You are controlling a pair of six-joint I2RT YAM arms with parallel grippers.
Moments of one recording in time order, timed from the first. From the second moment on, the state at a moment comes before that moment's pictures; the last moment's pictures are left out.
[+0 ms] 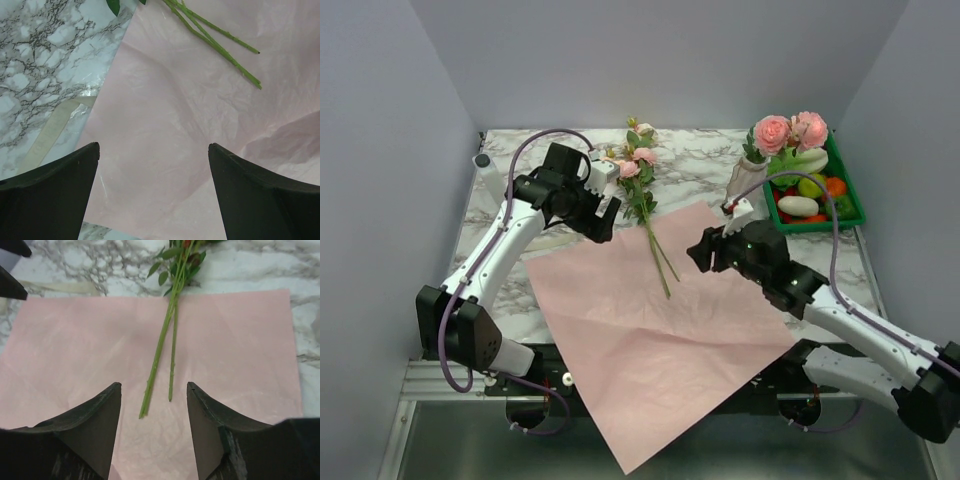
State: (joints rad) left arm -0.36 1.43 1.37 -0.91 0.31 0.18; right arm 0.68 0.92 0.67 -0.10 0.04 0.29
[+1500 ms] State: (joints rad) left arm -0.31 1.43 1.34 -0.94 0.31 0.22; right arm 0.68 2.15 1.59 -0.12 0.16 0.22
